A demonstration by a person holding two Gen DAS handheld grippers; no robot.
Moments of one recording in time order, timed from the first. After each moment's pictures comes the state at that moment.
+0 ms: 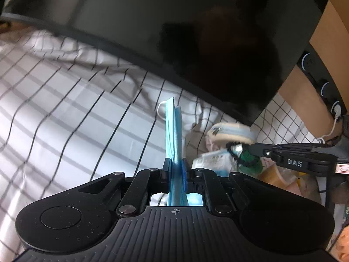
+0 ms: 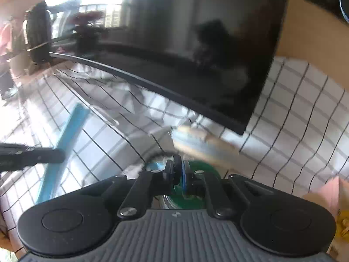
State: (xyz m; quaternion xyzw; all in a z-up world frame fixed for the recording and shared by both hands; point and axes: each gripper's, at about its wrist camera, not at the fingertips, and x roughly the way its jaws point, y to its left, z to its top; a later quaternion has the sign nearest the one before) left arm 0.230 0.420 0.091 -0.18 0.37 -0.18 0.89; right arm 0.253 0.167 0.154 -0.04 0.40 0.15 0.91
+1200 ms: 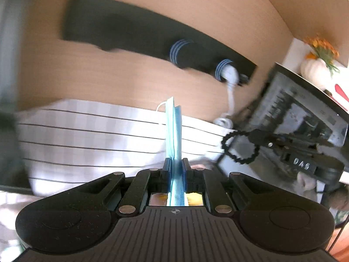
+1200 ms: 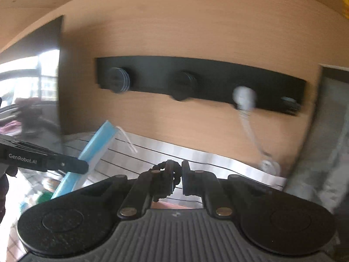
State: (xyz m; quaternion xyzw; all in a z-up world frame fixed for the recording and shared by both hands) left arm 0.274 0.065 0.215 -0.06 0.34 -0.42 0.84; right arm 0.146 -0.162 0.253 0.02 0.24 -0.04 0.97
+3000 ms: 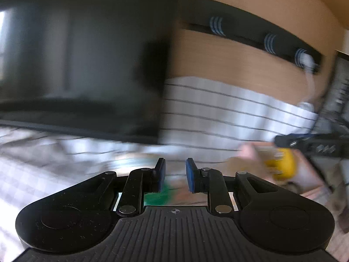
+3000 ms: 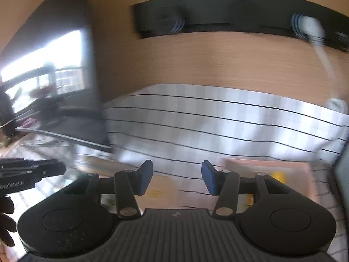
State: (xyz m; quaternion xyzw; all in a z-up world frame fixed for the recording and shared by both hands) left arm 0.209 0.247 0.161 0.01 0.31 -0.19 0.93; right arm 0.180 -0.032 0.169 0.10 0.30 0.04 0.95
